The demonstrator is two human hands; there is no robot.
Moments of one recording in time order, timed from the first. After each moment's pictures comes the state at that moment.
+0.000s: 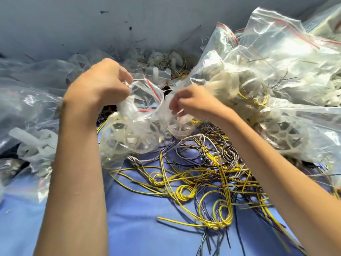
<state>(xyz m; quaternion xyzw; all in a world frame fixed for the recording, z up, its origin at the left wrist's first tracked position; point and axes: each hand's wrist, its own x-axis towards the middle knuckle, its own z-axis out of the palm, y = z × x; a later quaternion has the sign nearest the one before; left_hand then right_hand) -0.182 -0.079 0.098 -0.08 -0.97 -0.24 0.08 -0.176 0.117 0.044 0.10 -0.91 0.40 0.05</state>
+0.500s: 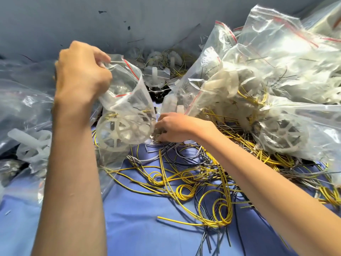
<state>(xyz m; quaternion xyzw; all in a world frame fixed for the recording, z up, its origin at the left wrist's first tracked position) -0.177 -0.086 0.104 0.03 -0.92 -0.30 0.24 -0.185 0.086 0.000 0.25 -0.97 0.05 -0.06</state>
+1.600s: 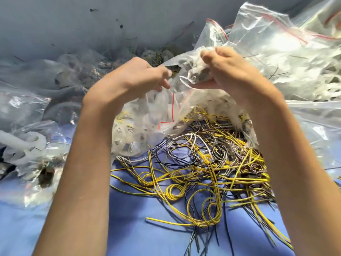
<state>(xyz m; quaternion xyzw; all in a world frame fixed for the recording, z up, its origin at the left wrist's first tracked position) -0.167 -0.013 0.103 -0.15 -0.90 -0.40 -0.02 -0.148 0.155 0.094 0.01 -0.77 0.63 0.12</state>
